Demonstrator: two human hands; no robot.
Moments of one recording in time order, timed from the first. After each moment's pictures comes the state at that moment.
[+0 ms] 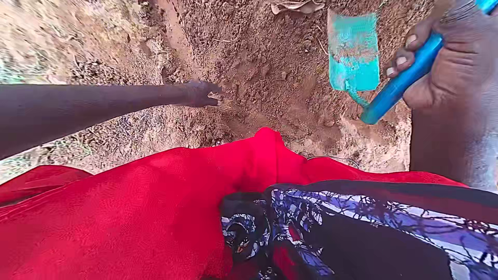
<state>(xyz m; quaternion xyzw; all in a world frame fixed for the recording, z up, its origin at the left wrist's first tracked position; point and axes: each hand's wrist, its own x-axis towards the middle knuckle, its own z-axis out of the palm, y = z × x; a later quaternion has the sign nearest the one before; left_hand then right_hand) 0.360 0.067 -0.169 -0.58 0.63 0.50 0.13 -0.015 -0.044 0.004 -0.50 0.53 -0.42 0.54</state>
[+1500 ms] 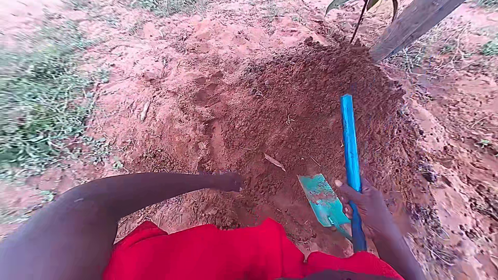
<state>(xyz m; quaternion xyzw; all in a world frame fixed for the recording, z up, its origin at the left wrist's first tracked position) 0.346 0.062 -0.136 -0.57 0.60 0.56 0.08 -0.019 -0.013 0.000 -0.45 0.59 -0.30 0.60</state>
